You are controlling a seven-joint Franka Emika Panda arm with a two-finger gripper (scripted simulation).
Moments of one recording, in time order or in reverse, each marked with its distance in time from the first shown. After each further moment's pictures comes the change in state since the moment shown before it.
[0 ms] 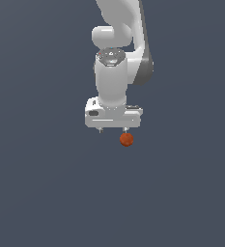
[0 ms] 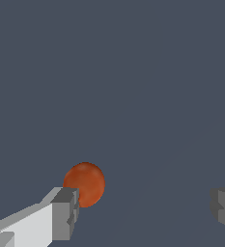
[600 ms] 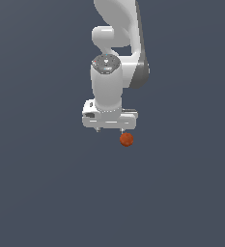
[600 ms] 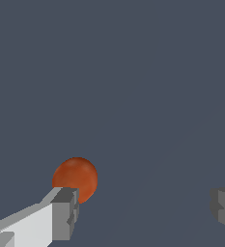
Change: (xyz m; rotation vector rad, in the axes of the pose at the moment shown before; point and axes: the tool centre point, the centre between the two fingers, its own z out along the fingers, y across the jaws) arm -0.011 0.013 0.015 -0.005 -0.046 0.048
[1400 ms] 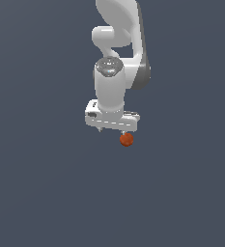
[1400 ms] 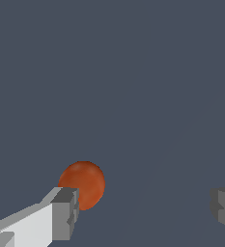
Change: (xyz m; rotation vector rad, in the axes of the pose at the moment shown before) arm -0.003 -0.007 0.007 0.000 -0.002 0.105
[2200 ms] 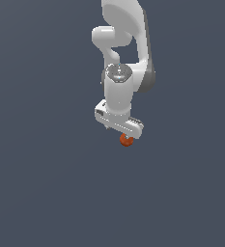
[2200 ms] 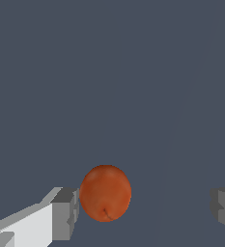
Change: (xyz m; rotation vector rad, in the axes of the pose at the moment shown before) arm -0.014 -0.023 0.022 -0.001 -0.002 0.345
